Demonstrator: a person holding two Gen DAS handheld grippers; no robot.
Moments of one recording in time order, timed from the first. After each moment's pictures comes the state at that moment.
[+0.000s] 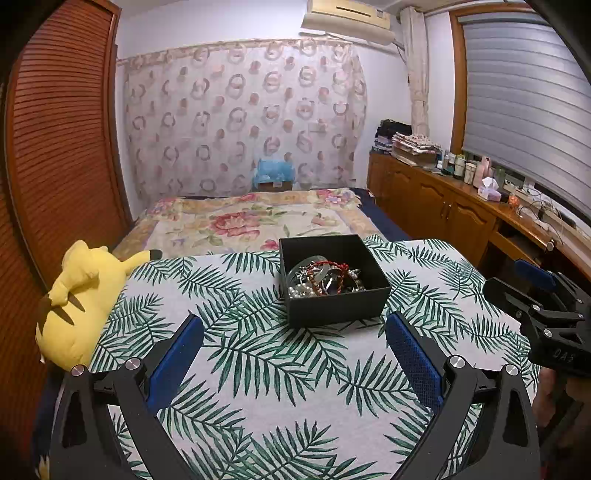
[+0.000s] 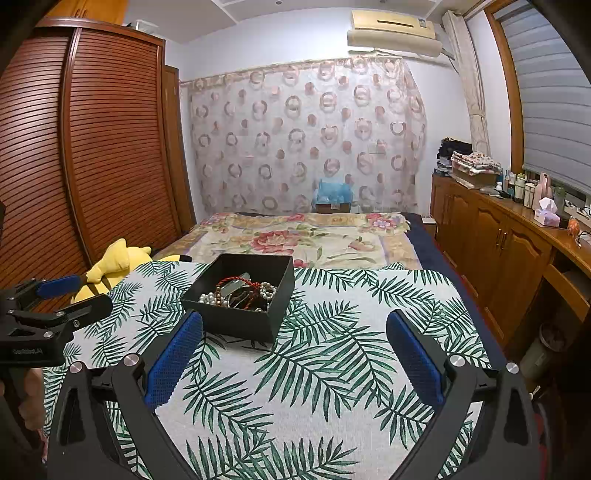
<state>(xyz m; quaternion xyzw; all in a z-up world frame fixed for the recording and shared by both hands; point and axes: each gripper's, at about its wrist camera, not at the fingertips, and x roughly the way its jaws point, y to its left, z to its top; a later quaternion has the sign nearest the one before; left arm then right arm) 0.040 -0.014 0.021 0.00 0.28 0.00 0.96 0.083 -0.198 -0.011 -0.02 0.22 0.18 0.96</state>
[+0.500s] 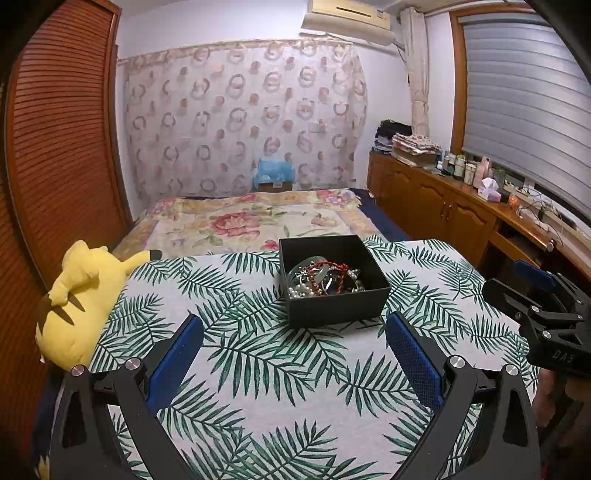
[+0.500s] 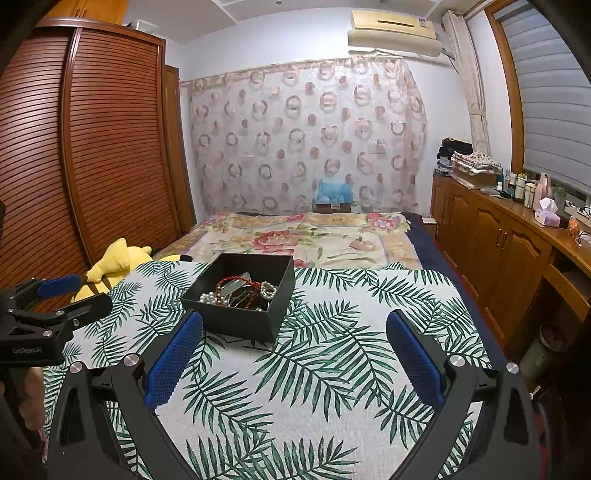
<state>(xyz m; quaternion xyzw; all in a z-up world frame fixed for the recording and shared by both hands) 0.041 -0.012 0.020 0.00 0.28 0.00 0.96 0.084 -0.198 -0.011 -0.02 0.22 0.18 0.96</state>
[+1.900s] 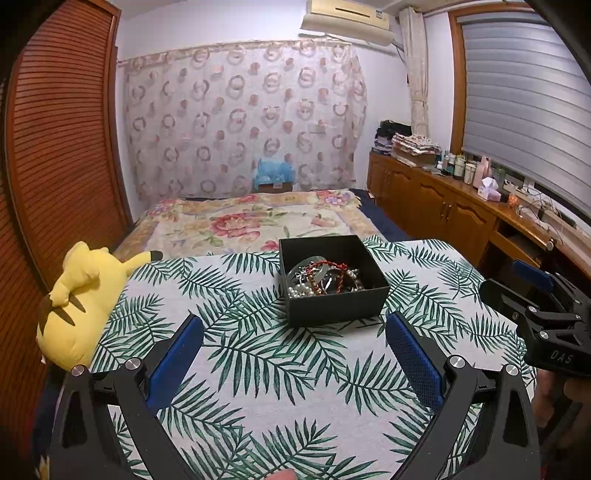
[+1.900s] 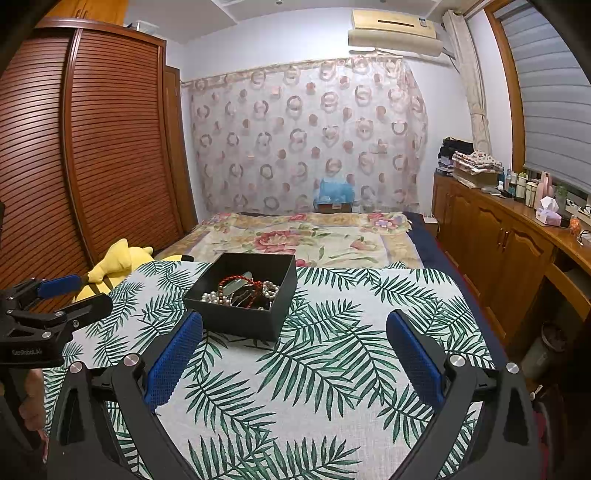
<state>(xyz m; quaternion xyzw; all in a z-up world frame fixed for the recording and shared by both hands) 0.039 -0.011 0.020 0.00 0.28 0.00 0.96 0.084 -0.198 -0.013 -0.02 0.23 0.18 0.96</state>
